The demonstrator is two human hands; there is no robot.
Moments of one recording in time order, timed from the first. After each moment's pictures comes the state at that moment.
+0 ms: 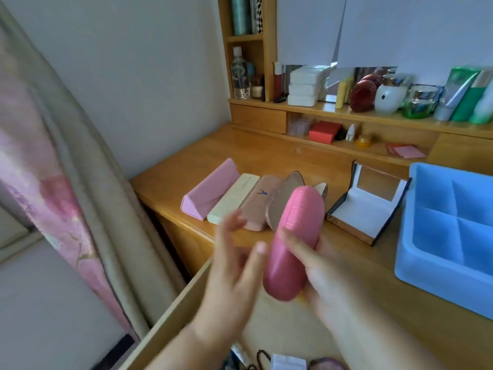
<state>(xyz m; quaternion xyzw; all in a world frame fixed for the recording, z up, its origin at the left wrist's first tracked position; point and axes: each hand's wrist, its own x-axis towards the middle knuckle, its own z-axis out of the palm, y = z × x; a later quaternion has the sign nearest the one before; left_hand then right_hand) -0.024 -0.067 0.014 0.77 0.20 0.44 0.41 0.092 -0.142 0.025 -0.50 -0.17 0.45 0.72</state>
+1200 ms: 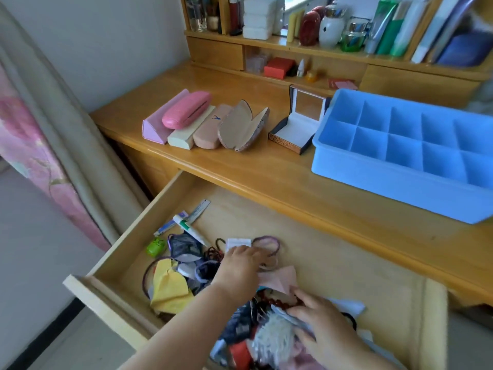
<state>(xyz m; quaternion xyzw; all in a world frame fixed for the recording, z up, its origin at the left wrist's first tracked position) -0.048 -0.196 -0.101 0.97 0.20 -0.03 0.16 0.043 -0.392 -0.116 -0.79 -0.54 0.24 0.17</state>
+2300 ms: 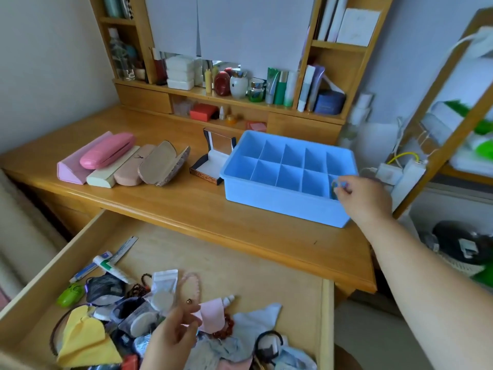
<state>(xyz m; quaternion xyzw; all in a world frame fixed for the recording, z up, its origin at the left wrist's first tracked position) -0.076 -0.286 -0.081 0.72 0.39 0.15 0.55 0.266 -0.451 0.063 -0.95 -0.18 -0.11 0.21</state>
